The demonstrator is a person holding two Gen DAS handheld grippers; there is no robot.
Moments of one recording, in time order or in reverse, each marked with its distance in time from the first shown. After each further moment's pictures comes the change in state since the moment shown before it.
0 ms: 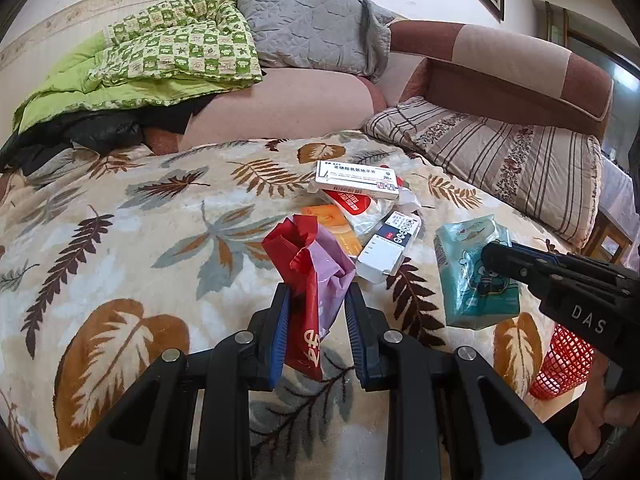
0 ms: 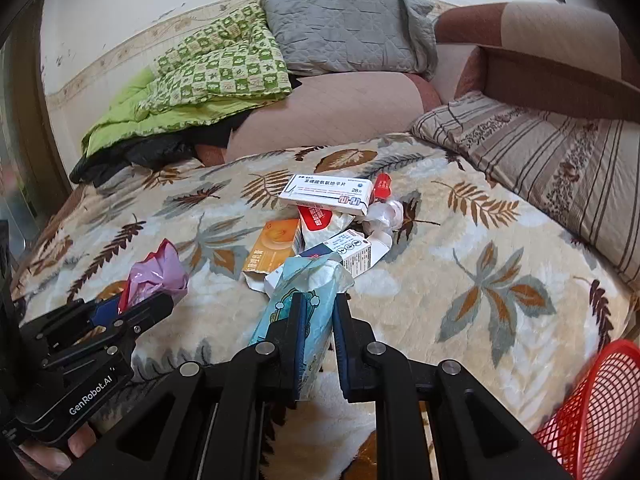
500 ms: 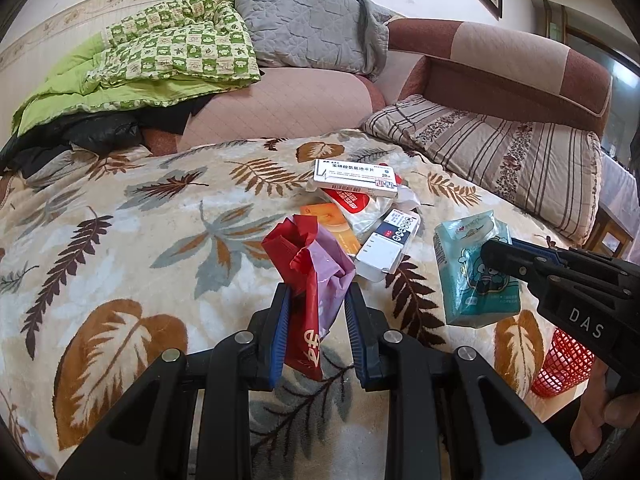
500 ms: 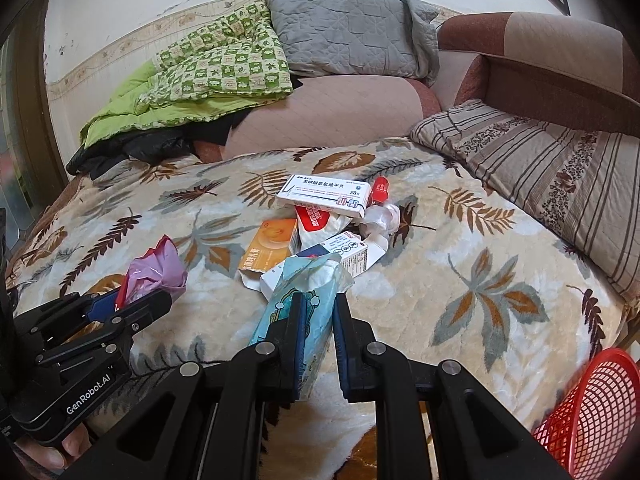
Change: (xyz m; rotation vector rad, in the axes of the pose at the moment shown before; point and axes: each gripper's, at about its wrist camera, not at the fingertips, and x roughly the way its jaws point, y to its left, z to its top) left arm 0.000 -0.003 -0.001 0.001 0.000 0.001; right arm -0.001 0.002 0.000 -0.025 -0.004 -0.019
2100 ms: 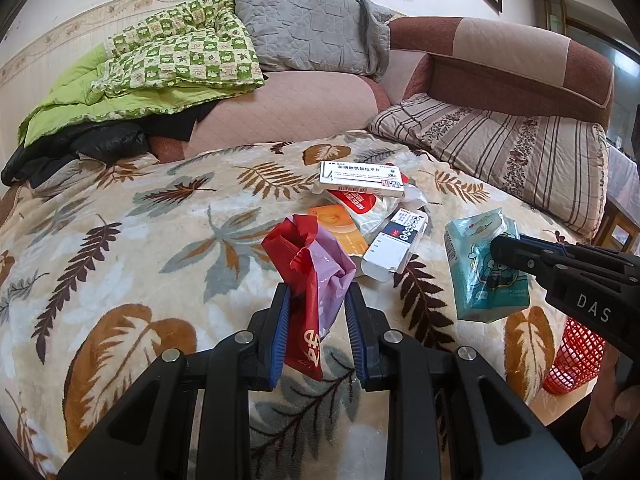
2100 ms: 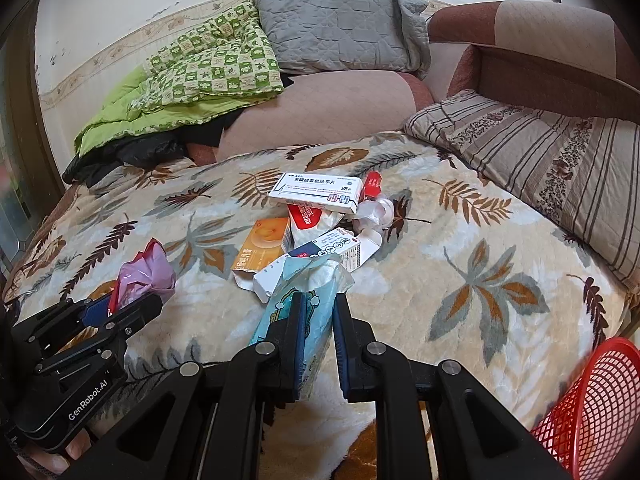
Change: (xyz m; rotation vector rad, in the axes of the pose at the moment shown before) left arm 0.001 0.001 -0.002 0.041 -0.007 0.038; right arm 0.003 -0.012 0.000 0.037 0.009 0.002
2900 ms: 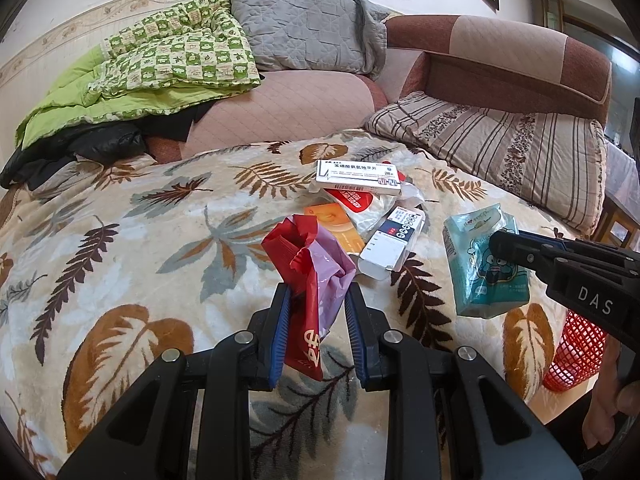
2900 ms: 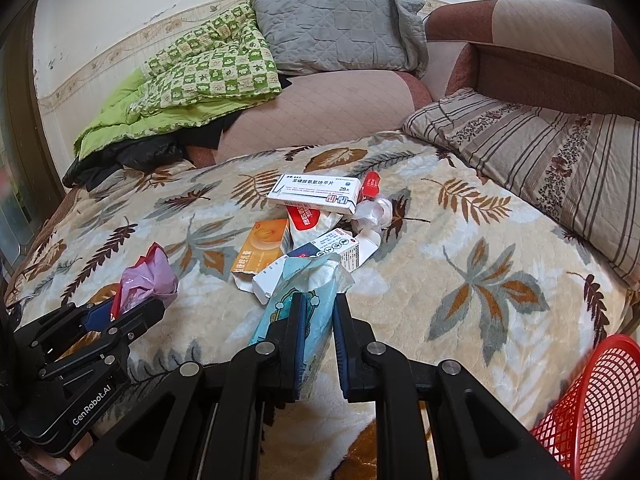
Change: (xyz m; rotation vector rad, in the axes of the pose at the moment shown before) left arm 0.000 -0.004 0.000 0.000 0.001 0.003; right arm 0.000 -0.003 0.000 -0.001 0.001 0.002
